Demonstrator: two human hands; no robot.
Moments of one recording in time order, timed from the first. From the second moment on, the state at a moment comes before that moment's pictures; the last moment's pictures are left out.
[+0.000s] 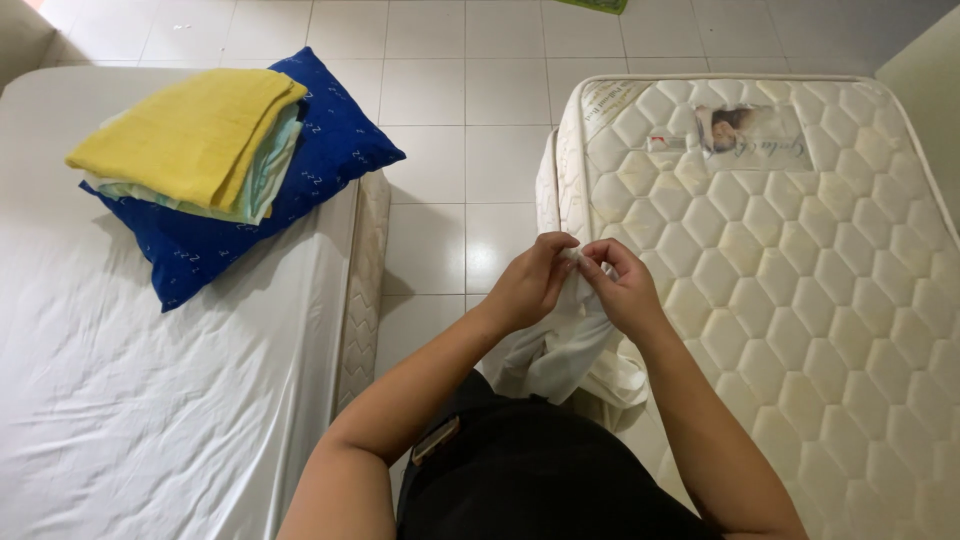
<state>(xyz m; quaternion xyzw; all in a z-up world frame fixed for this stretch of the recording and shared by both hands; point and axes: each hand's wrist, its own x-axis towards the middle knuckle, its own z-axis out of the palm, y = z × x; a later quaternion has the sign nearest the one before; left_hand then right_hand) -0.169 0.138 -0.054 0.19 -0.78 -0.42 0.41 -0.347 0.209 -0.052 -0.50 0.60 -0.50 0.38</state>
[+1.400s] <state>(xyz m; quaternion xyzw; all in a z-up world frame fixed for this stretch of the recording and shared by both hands) -0.066 -0.155 -0.054 0.38 -0.67 -0.34 0.53 -0.304 -0.116 -0.087 -0.38 0.66 -0.58 0.28</state>
